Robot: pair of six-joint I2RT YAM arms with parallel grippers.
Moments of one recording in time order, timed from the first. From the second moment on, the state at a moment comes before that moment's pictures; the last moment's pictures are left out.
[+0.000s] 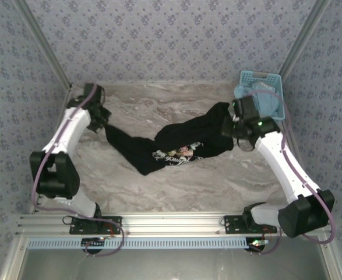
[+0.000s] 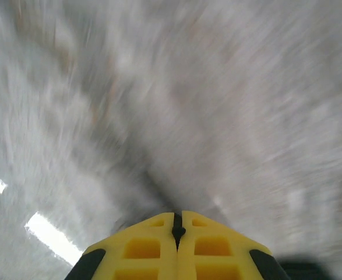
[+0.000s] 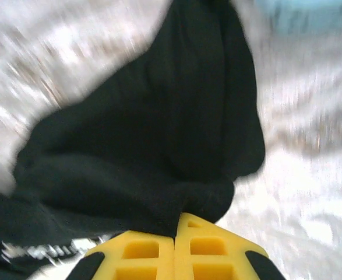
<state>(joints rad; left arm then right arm) -0.09 1.59 1.48 -0.94 -0.13 -1.00 0.27 1.28 1.29 -0.88 0.05 0.48</state>
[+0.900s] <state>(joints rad) -0.02 1.32 2.07 -0.90 -0.34 -0.84 0.11 1.05 1.57 -0.62 -0.12 0.49</state>
